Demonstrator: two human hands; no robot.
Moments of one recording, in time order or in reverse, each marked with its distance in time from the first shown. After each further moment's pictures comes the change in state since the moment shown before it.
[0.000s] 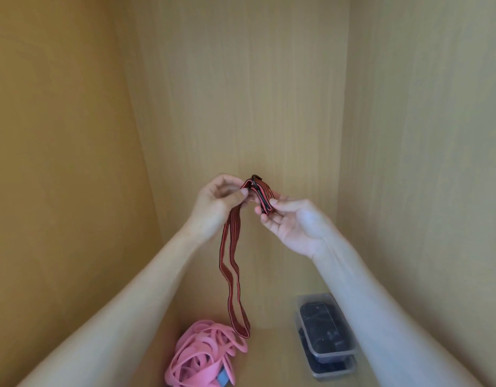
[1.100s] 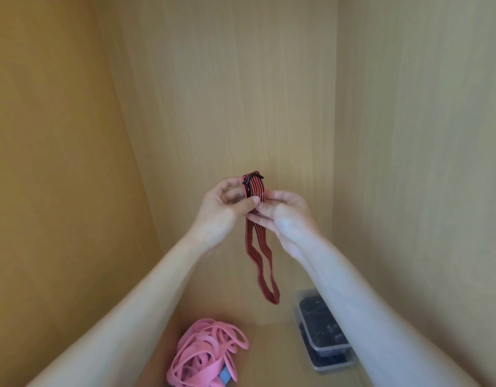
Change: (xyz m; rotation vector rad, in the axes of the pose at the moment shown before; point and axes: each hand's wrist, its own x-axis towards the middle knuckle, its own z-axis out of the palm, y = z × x) left_hand -0.014 0.004 0.026 0.014 -0.016 -0.068; right_hand 0.003 0.015 0.011 -0.279 0.251 -0.236
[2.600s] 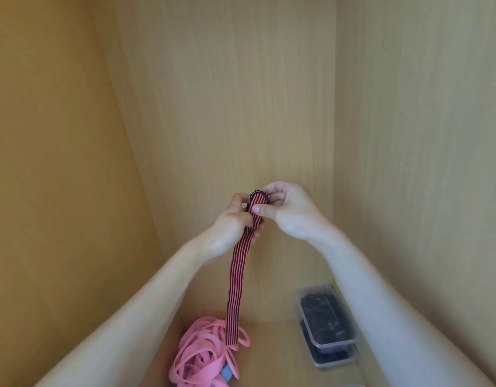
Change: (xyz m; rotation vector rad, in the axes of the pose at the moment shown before) left_hand 0.009 -0.027 0.004 0.052 -0.189 -0.293; right_hand 0.009 -0.012 -0.017 -0.702 -0.132 -0.198
